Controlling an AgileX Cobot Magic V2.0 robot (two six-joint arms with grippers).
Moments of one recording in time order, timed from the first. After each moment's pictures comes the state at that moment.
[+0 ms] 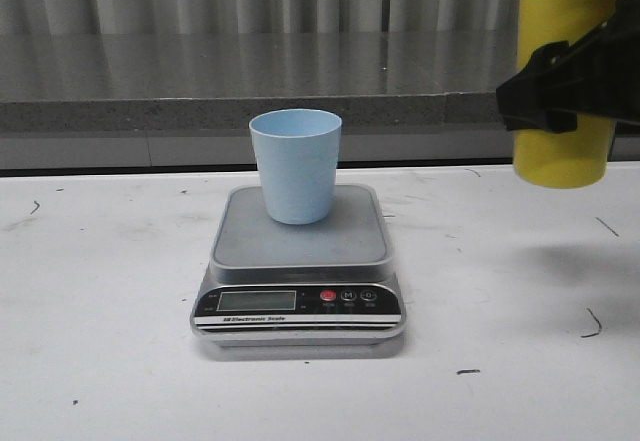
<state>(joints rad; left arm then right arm) -0.54 0.49 -0.79 0.01 0.86 -0.05 0.22 1.46 -0.54 -0.07 -0.58 0.02</state>
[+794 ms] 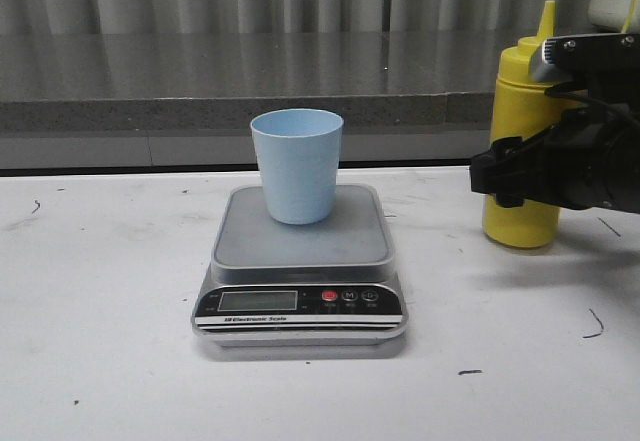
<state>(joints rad) -0.54 0.49 -0.79 0.01 0.86 -0.05 0.22 1.88 -0.60 0.04 -0.98 0.01</state>
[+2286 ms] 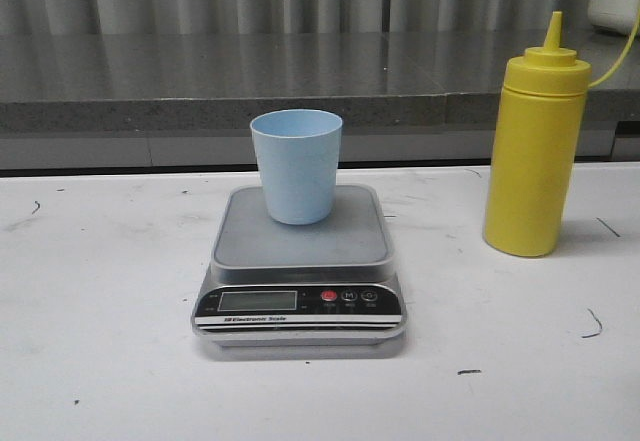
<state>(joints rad) -0.54 0.49 -0.79 0.01 0.86 -0.05 0.22 0.93 -0.71 0.03 0.69 0.01</state>
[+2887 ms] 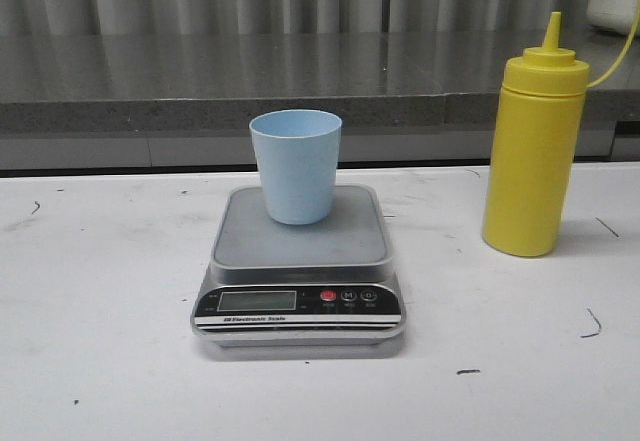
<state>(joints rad) -0.54 0.49 -0.79 0.01 0.84 -0.05 0.22 0.47 -0.71 0.03 1.01 0.01</state>
